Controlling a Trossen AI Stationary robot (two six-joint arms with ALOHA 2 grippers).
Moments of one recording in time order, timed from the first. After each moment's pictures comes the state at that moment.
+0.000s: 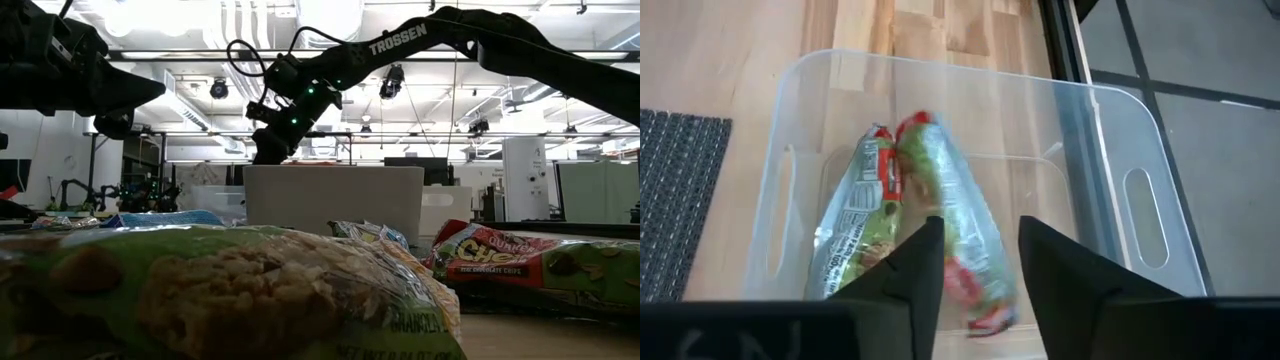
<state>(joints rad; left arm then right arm) 0.05 0.04 0.01 0.03 -0.10 -0.18 -0.40 2.47 2.28 -0.59 -0.08 -0.40</state>
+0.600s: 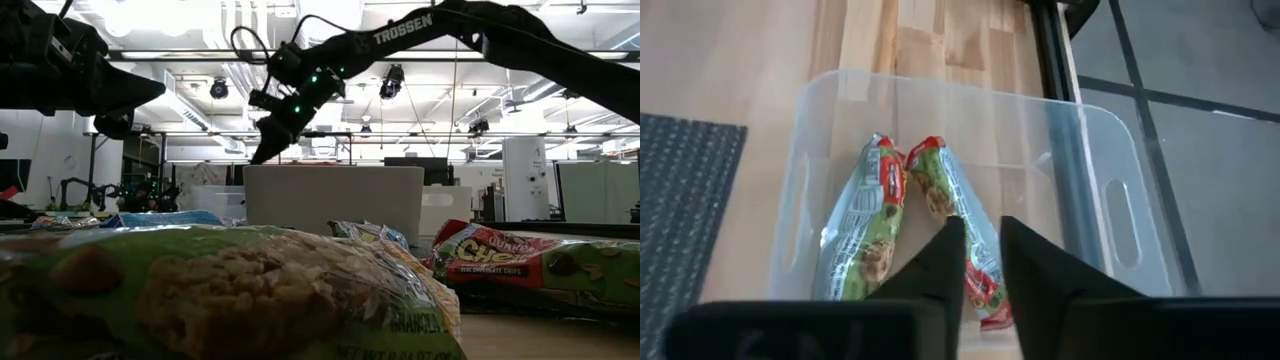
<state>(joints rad) 0.05 0.04 0.01 0.03 -0.10 -0.18 -0.39 2.42 2.28 -0.63 -0.08 -0.42</state>
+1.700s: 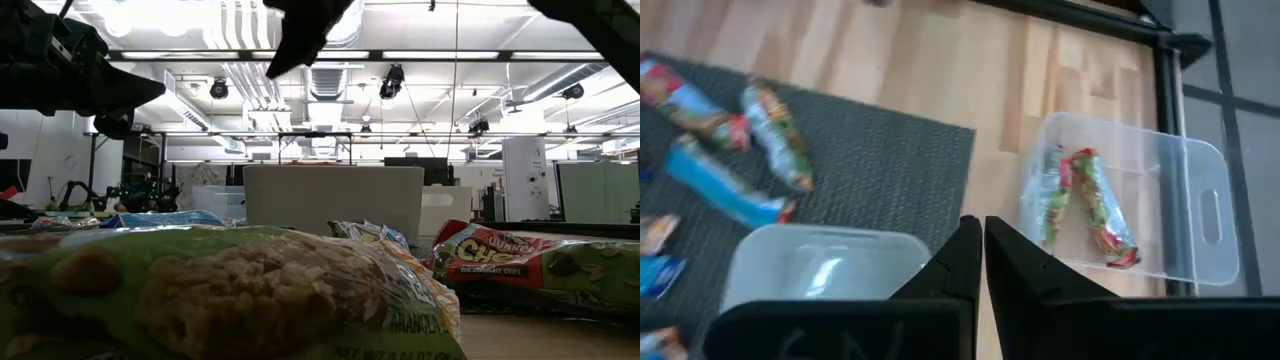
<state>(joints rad) 0.05 0.04 0.01 0.03 -0.10 -0.18 -0.17 2.13 2.28 -1.03 -0.10 -0.33</state>
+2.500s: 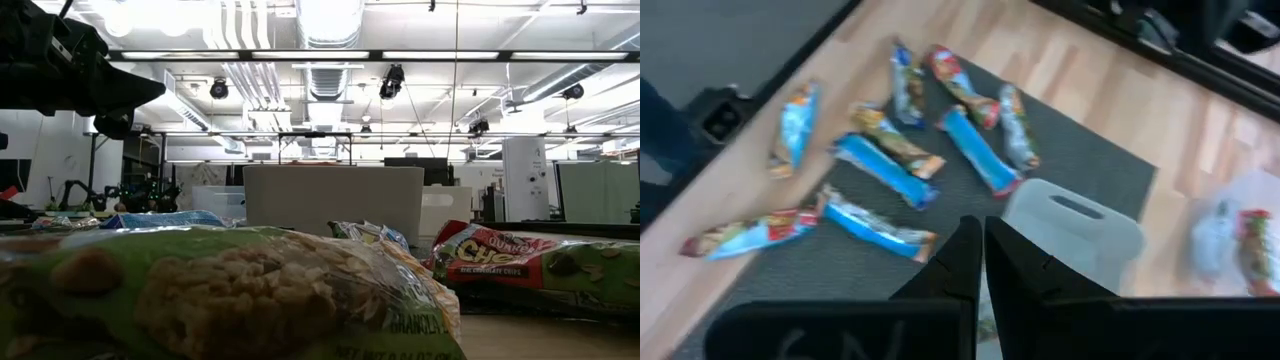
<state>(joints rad) 0.05 0.04 0.01 0.03 -0.10 -0.18 0.11 1.55 1.57 -0.83 -0.19 -0.33</state>
